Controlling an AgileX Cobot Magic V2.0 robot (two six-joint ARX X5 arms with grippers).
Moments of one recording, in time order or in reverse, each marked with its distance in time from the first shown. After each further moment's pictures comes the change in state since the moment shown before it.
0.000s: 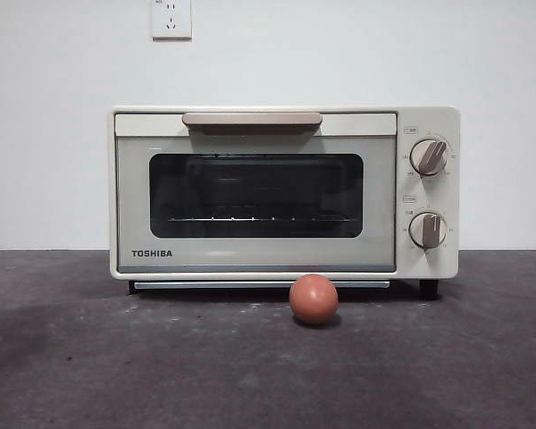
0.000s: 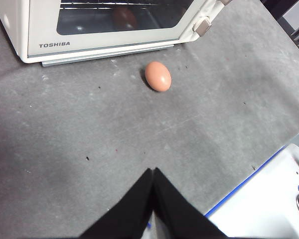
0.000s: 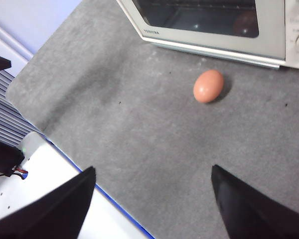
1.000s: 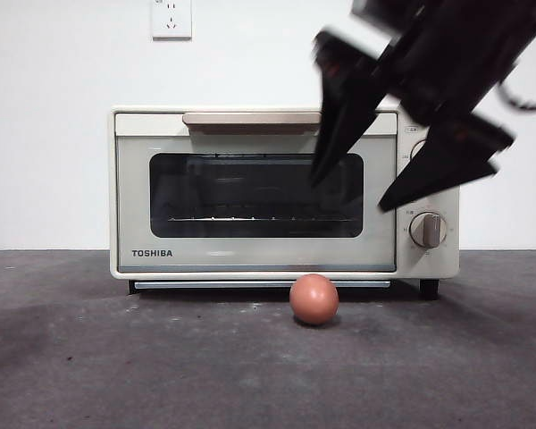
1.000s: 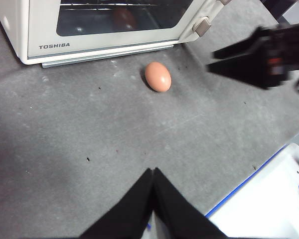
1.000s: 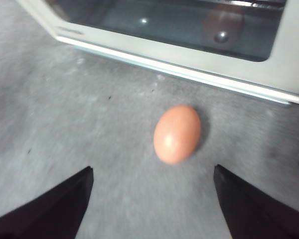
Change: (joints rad) left arm -0.001 0.000 0.000 0.001 0.000 0.005; right arm 0.512 0.722 0.000 0.702 0.629 0.332
